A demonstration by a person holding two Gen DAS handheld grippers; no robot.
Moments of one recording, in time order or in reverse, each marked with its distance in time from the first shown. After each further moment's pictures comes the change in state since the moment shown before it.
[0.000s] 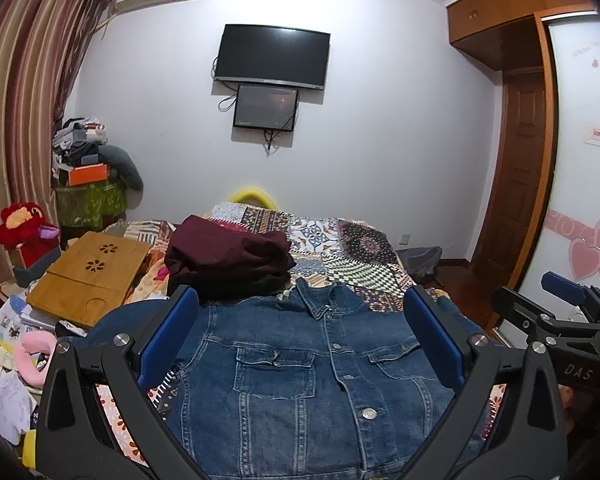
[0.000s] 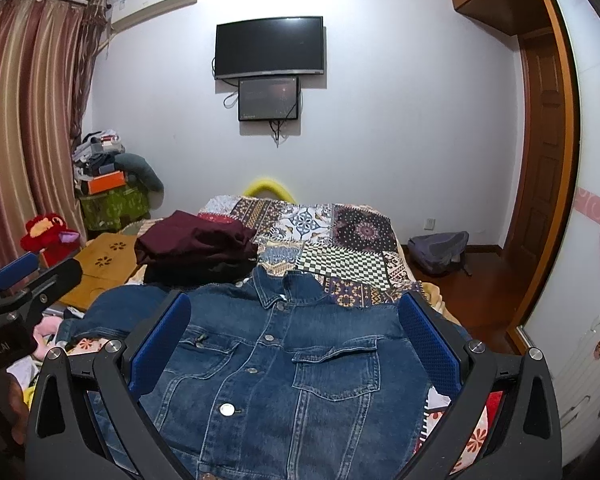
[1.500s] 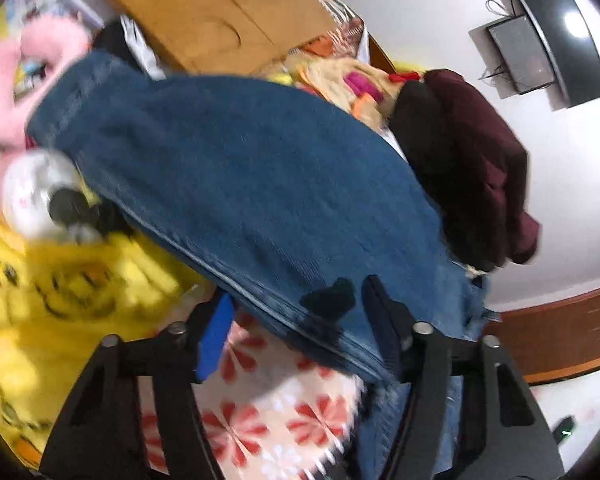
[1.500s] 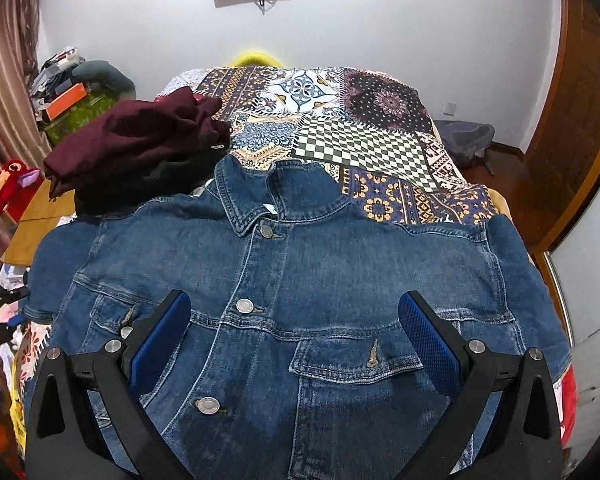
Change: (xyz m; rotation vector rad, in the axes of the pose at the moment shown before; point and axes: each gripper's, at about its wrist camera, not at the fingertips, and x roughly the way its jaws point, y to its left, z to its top) left arm 0.211 0.345 -0.157 -0.900 0.568 0.151; right arm 0.189 -0.018 -0.024 0.056 0.473 0.022
